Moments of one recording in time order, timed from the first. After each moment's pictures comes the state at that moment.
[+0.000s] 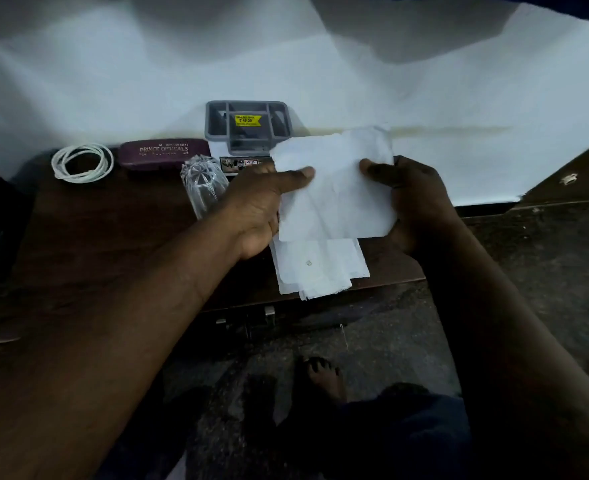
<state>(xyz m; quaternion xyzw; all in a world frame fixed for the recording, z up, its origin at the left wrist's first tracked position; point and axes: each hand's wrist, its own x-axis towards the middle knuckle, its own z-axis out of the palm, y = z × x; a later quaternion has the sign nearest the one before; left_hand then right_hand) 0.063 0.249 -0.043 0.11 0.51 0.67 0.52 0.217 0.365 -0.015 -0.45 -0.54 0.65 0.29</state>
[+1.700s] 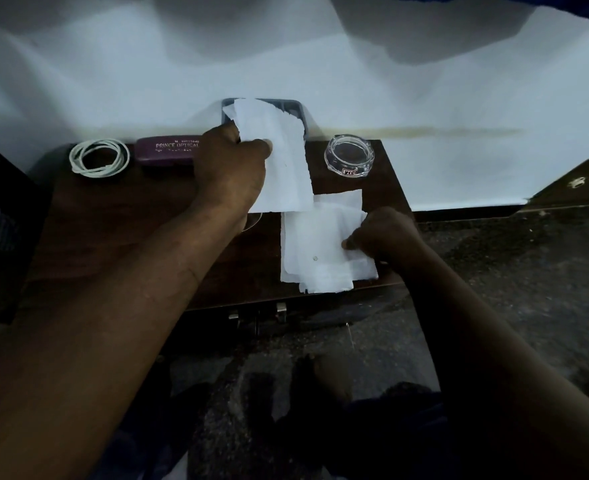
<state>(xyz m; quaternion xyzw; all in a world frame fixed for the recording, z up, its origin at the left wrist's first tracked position) 0.027 0.229 -0.023 0.18 0.71 0.65 0.21 0.209 0.365 -0.079 -0.55 -0.79 0.28 -0.05</state>
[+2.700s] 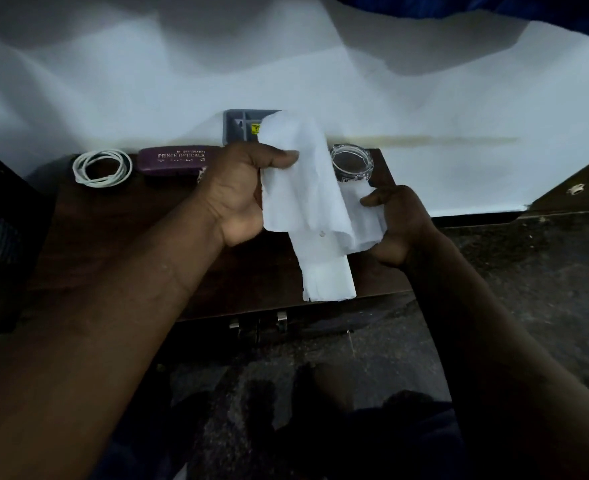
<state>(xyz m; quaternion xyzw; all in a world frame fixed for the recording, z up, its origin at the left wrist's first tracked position) 0.035 0.217 0.003 0.10 0.48 0.68 0.55 0.198 0.356 -0.035 -0.46 -0.41 0.77 0.17</state>
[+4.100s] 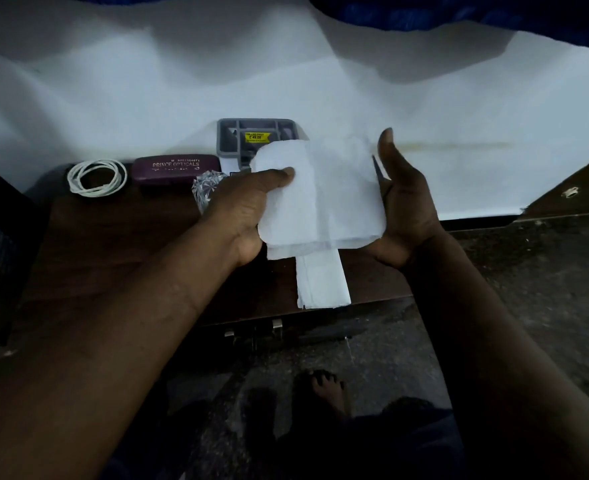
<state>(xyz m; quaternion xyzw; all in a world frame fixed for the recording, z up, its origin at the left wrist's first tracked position) 0.044 0.234 -0.024 0.04 0.54 0.69 0.49 0.194 0.346 -0.007 -0.24 -0.37 0.88 0.18</state>
